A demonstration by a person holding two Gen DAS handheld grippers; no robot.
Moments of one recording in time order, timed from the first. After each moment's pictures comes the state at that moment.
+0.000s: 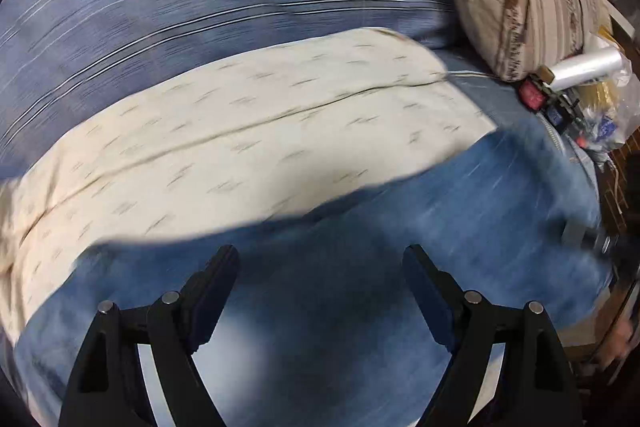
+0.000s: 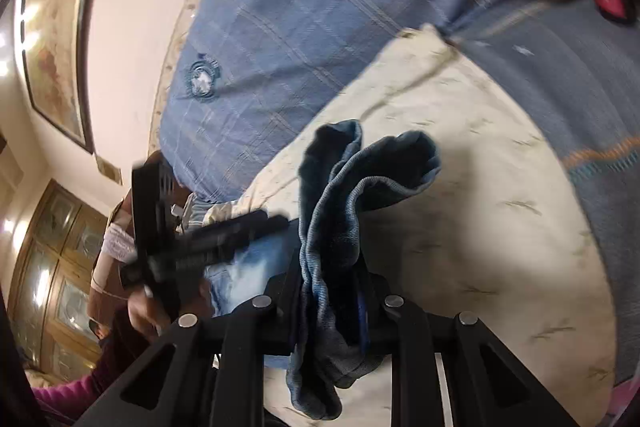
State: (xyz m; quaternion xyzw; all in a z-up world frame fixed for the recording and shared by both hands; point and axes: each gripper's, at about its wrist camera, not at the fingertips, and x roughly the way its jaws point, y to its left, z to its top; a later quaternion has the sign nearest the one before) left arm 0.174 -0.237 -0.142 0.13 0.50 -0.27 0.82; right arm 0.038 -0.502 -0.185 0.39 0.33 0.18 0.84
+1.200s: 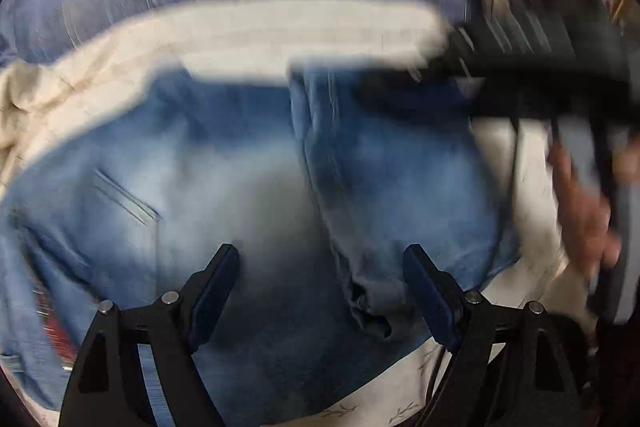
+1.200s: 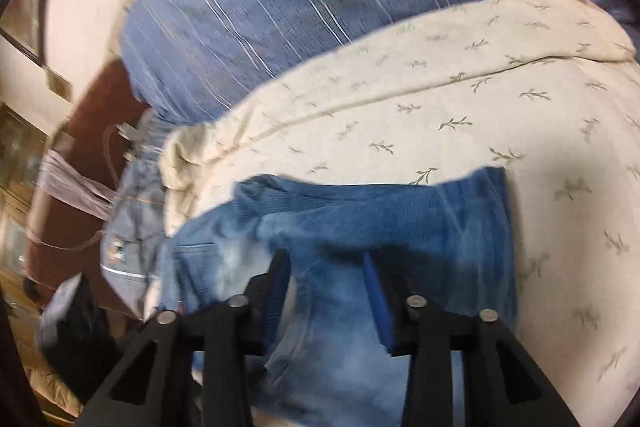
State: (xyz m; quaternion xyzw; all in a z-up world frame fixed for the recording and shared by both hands) left arm 0.128 -0.137 -0.198 0.08 0.54 -0.26 0.80; right arm 0.183 -0.300 -0.190 0.26 0.49 0.14 0.82
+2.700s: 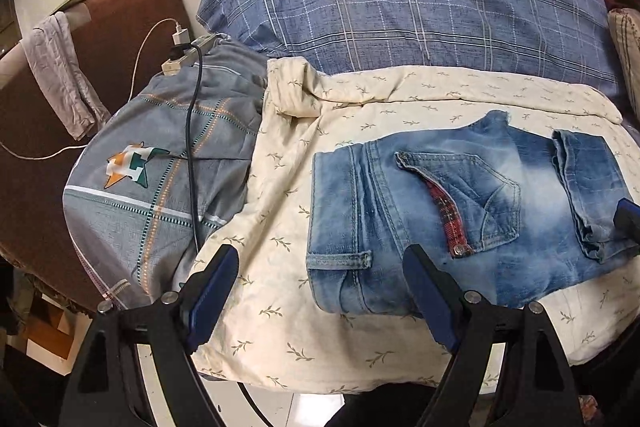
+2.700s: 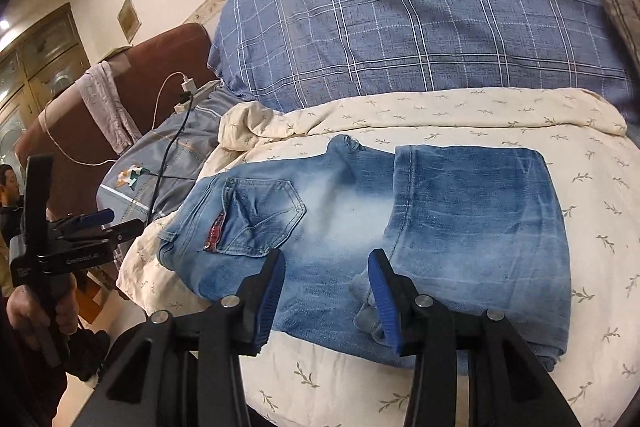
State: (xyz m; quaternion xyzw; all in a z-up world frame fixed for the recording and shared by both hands) left arm 0.062 0.071 -0.112 0.10 0.40 0.05 0.91; right arm 0.032 -0.196 -0.172 0.13 0.32 0.16 0.93
